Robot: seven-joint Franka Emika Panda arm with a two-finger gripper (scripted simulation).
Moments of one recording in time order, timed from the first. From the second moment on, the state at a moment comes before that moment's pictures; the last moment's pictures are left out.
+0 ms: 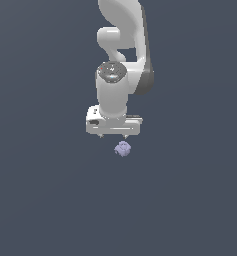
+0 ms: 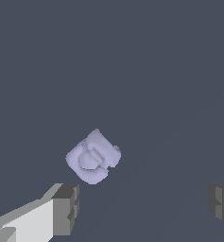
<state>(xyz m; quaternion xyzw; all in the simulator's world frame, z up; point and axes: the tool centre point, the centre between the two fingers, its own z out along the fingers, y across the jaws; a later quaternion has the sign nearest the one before) -0.006 -0.019 0.163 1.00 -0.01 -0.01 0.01</state>
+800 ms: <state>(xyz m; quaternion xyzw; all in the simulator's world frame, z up) -0.015 -0.046 0.159 1.00 -0.01 -0.03 0.02</state>
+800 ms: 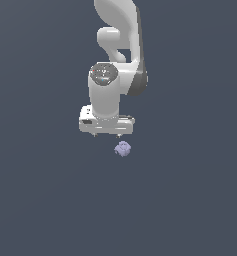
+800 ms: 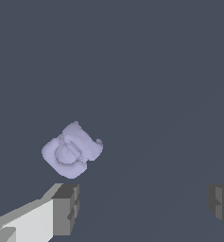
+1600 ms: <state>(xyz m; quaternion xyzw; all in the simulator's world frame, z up) -0.013 -0.023 0.133 0.99 0.12 -0.02 0.02</state>
